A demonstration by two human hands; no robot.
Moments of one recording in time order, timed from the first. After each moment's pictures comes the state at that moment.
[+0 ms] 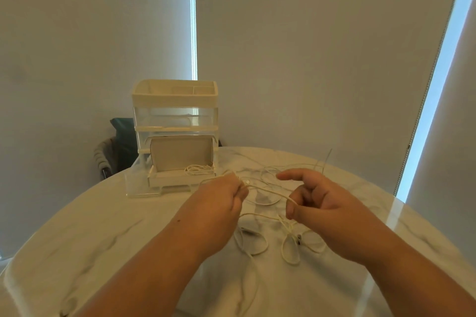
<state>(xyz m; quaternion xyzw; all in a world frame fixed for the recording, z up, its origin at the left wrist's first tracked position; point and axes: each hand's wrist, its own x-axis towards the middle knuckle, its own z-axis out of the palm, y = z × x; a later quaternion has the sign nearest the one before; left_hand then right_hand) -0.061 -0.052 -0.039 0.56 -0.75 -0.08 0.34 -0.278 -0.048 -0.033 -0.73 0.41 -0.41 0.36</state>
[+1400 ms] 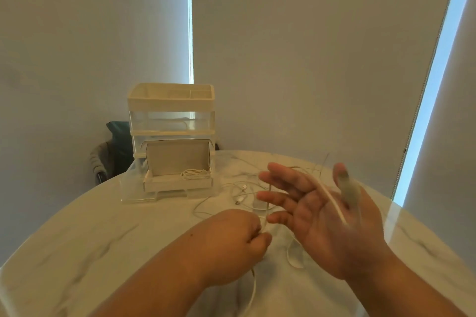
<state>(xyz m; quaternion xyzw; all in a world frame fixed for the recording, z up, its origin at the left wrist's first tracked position) -0.081 -0.040 -0.041 0.53 -0.83 -0.11 0.15 -0.266 -0.055 -0.039 -0.53 0.12 -0.50 0.67</state>
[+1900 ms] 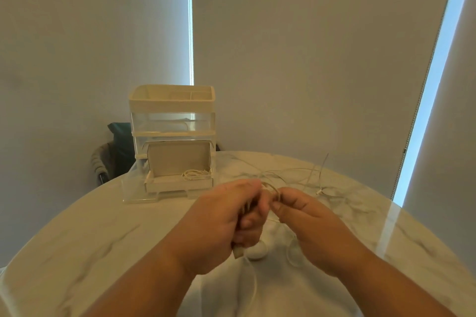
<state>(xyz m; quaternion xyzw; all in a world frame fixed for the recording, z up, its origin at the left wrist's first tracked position) -0.080 -0.025 -0.016 0.26 -0.60 -0.62 0.44 -0.257 -0.061 -0.055 -0.70 0.38 -0.46 0.40</state>
